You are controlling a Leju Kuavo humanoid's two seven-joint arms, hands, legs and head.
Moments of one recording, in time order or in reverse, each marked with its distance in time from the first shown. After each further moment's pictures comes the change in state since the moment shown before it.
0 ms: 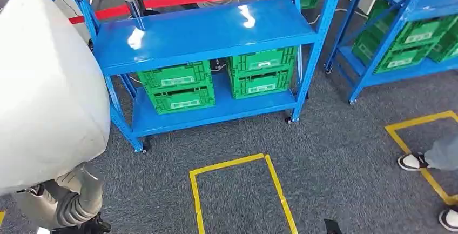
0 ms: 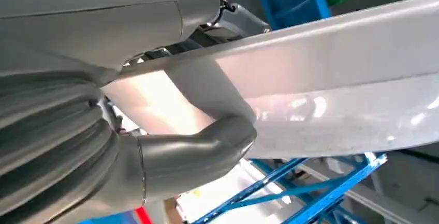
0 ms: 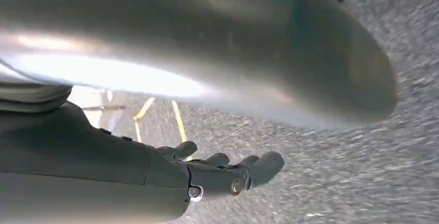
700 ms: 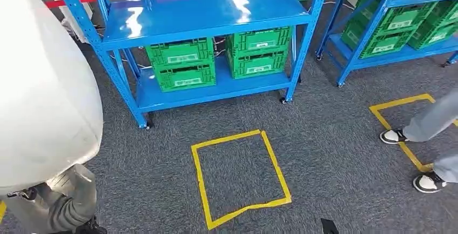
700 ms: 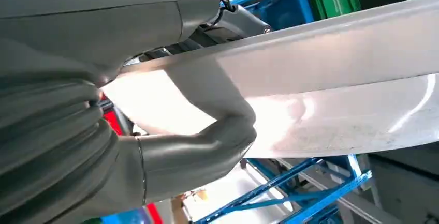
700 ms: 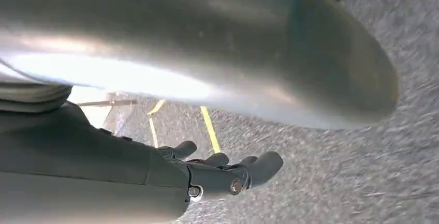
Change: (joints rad) left arm 0.021 -0.010 0.006 -0.026 -0.037 0.009 0.026; right arm 0.006 -0.005 0.000 0.000 0.009 0.014 -0.024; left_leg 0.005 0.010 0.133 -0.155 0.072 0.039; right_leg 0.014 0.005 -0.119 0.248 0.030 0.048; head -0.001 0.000
